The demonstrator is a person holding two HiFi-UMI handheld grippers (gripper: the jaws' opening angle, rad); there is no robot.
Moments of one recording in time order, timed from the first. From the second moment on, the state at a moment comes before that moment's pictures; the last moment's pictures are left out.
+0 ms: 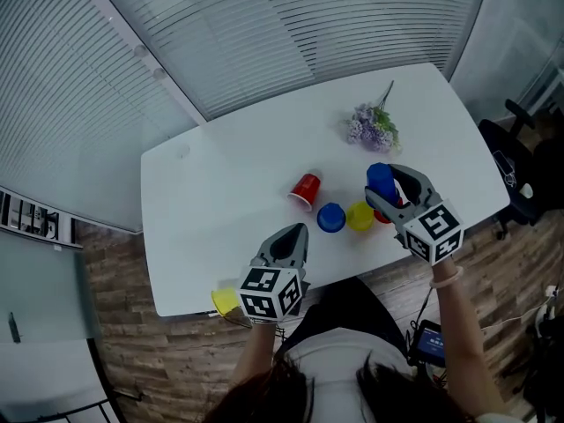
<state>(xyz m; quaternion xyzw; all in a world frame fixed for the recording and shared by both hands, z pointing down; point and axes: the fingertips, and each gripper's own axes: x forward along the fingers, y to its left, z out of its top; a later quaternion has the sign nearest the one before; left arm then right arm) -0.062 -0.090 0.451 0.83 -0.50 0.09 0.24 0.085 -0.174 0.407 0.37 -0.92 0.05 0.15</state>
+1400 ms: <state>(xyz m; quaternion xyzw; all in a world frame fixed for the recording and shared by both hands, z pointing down) -0.038 -0.081 0.469 0.83 -0.48 0.12 0.24 0.094 -0.156 0.435 0.42 -0.90 0.00 0.09</state>
